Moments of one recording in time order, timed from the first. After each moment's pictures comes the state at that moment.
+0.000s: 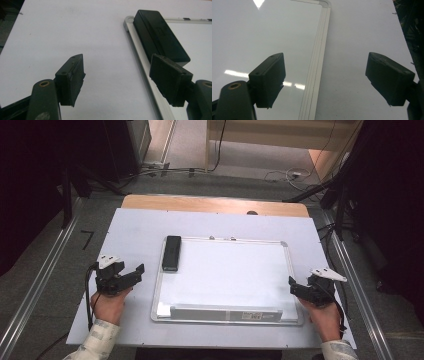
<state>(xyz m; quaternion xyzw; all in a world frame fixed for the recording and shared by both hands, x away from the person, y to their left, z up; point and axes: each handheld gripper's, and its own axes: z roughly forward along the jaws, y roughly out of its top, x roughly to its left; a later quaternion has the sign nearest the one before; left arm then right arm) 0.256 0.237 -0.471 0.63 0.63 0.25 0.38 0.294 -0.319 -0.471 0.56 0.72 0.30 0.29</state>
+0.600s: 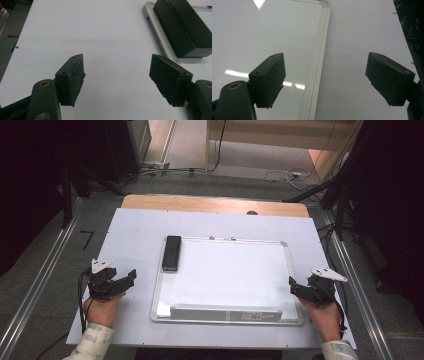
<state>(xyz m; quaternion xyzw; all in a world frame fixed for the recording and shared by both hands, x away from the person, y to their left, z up) 0.249 0.257 -0.488 0.62 0.66 0.25 0.35 0.294 -0.320 -0.472 0.56 0.72 0.30 0.29</state>
